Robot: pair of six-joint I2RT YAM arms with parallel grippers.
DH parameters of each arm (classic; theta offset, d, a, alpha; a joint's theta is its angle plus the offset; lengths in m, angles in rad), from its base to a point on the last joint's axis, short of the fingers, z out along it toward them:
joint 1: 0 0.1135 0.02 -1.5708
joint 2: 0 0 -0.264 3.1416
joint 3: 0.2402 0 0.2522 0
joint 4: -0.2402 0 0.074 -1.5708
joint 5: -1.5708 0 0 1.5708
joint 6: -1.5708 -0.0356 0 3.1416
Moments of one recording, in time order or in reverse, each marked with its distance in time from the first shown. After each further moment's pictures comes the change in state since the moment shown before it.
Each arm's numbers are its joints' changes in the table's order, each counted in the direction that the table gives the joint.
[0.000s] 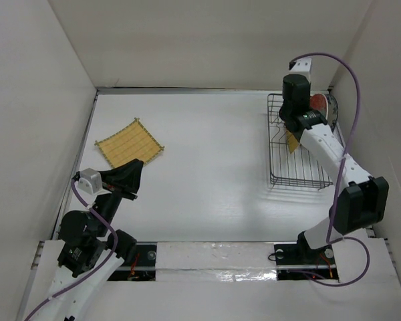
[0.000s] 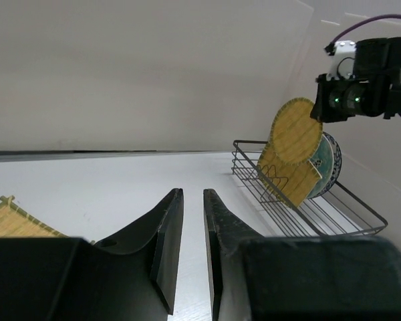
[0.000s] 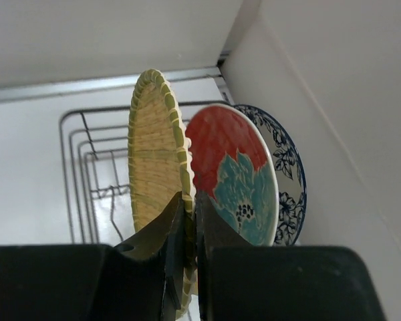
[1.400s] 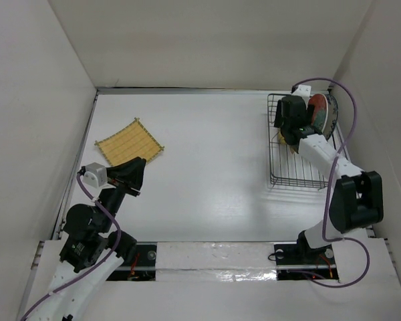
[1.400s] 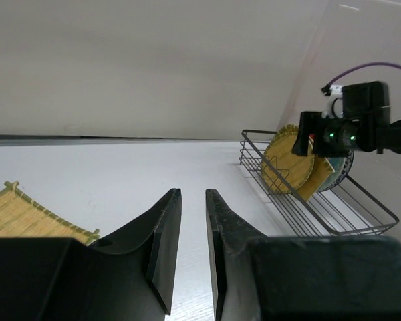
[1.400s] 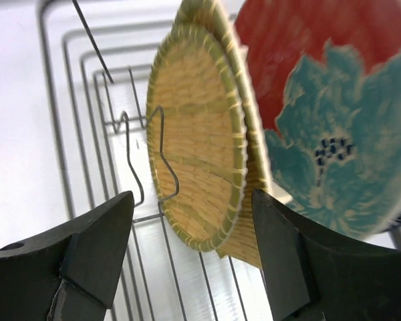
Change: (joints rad) left arm -0.011 0.050 0.000 -0.002 0.032 0.003; right arm -0.061 0.062 -0.268 0.076 0.151 -0.227
